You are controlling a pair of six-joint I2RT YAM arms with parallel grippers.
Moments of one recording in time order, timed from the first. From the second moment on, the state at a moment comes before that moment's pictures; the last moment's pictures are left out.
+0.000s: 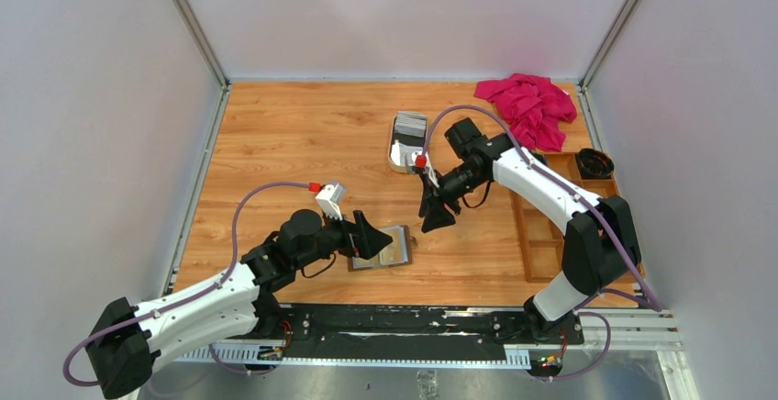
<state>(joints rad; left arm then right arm) -0.85 0.76 0.31 0.13 0.04 -0.73 0.53 1.57 1.23 -0.95 -0.97 -0.85</state>
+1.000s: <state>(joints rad) -0.85 0.76 0.31 0.14 0.04 -0.74 0.52 1.57 1.22 -0.95 -0.98 -0.85</state>
